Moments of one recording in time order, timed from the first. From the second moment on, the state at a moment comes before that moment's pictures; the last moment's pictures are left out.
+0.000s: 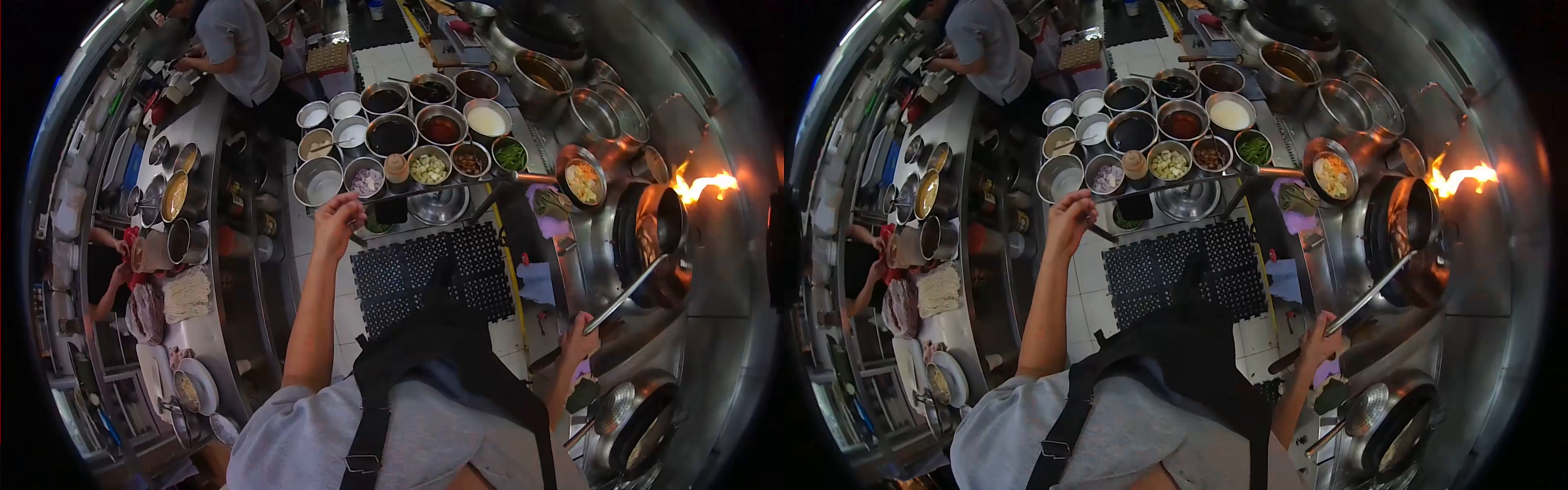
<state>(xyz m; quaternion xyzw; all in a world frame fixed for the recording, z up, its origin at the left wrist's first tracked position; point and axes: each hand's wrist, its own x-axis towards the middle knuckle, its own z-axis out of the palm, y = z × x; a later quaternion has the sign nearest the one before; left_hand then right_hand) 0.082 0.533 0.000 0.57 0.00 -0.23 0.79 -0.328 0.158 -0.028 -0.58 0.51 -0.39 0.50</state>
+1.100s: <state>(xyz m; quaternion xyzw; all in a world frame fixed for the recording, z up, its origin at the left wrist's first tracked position) 0.371 0.534 -0.058 0.86 -0.32 0.19 0.34 0.109 0.285 0.108 -0.63 0.38 0.09 0.67</state>
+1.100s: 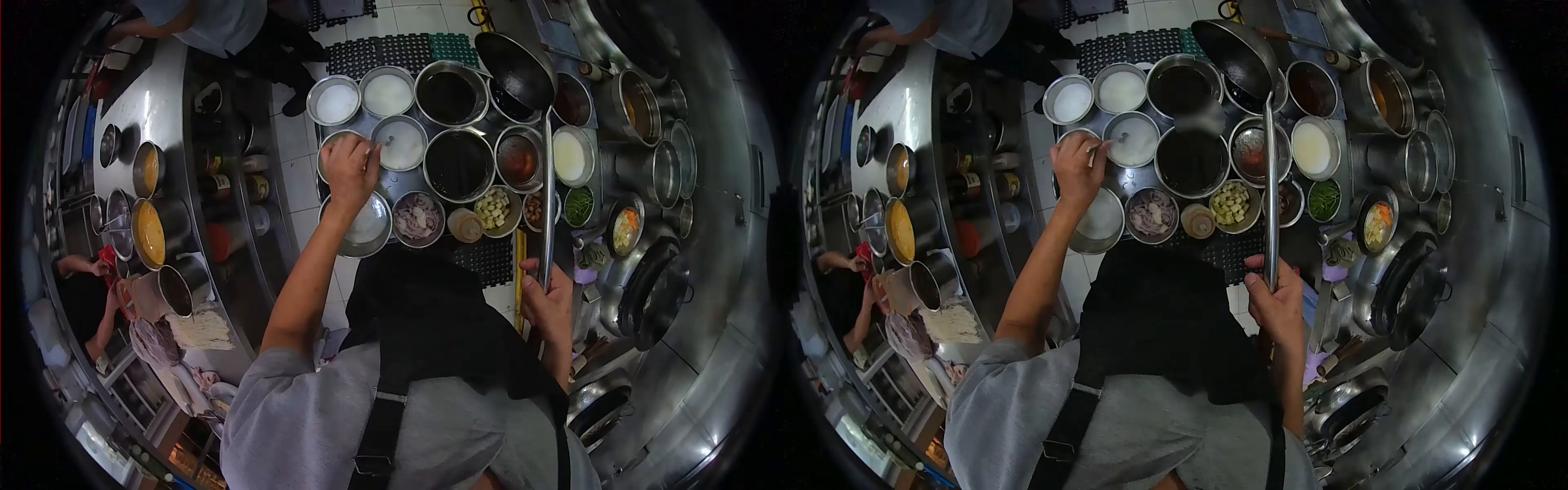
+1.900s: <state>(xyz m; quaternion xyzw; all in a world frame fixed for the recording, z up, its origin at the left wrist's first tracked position) 0.382 0.542 -0.103 0.82 -0.07 0.06 0.56 0.120 0.275 0.131 -0.57 0.39 0.20 0.69</state>
